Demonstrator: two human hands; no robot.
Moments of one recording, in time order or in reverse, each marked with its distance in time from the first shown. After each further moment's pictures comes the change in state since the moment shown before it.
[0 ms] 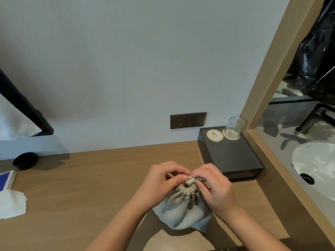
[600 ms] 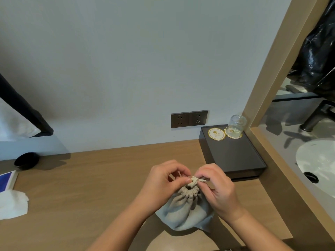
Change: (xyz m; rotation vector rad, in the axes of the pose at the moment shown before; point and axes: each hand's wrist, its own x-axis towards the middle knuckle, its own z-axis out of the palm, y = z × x) left_hand 0.002 0.002 0.004 0.083 0.043 0.033; right_hand -0.001 0.010 0.000 0.044 0.021 -0.025
